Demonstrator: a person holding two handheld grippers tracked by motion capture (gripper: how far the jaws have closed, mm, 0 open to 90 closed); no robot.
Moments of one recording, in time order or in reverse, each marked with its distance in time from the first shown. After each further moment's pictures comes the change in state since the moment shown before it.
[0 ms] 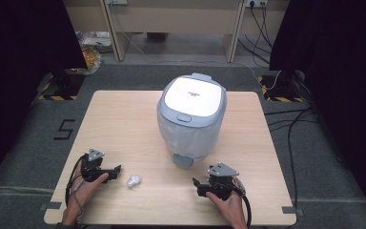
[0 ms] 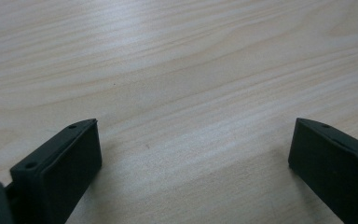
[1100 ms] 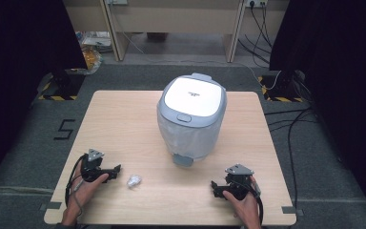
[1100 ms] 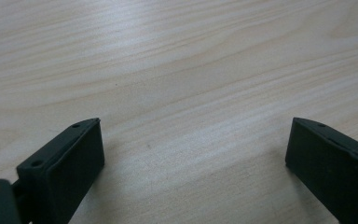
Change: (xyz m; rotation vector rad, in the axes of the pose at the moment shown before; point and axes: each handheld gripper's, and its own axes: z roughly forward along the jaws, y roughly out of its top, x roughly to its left) left arm 0.000 0.000 0.000 -0.008 0.001 -0.005; right arm -0.049 -0.032 -0.010 0.157 -0.158 0.093
